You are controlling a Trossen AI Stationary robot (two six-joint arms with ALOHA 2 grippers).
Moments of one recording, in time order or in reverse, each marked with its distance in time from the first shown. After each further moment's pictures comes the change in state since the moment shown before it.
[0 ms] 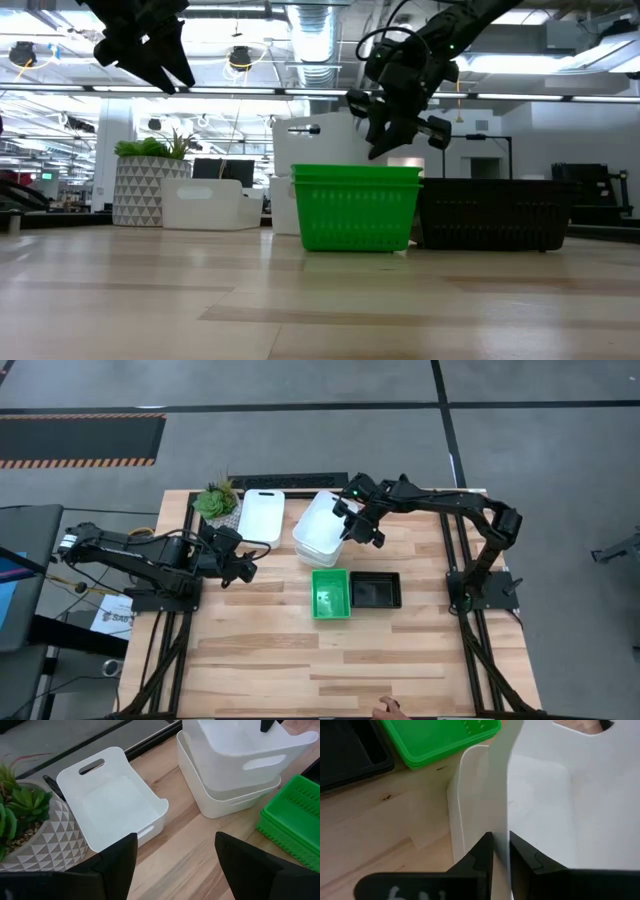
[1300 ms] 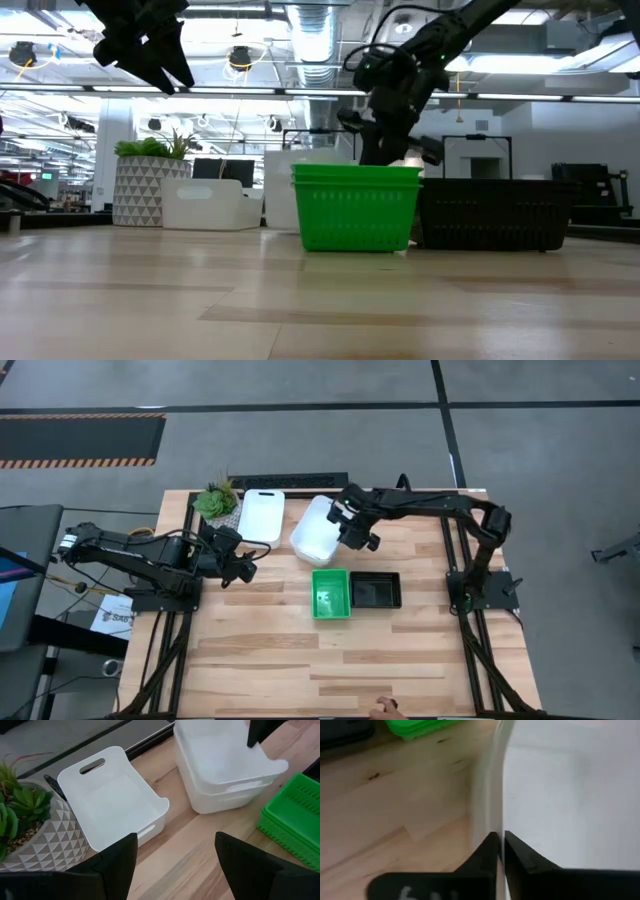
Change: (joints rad) left arm 0.000 0.000 0.000 -0.006 0.000 0.000; right arm 0.046 0.079 0.001 0.045 0.149 0.001
